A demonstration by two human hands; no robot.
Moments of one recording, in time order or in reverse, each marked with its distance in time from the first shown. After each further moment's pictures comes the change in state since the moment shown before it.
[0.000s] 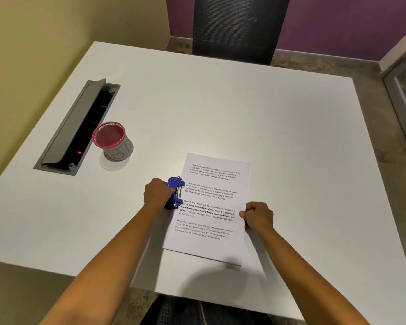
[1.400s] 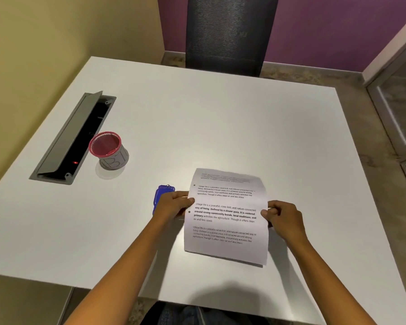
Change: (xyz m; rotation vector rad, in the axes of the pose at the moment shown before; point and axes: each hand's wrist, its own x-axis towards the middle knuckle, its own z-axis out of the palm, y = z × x) left_hand -0.072 0.017 0.006 -0.631 -0.387 0.061; right_hand -0.022 0.014 -0.079 0.045 0.097 -0.231
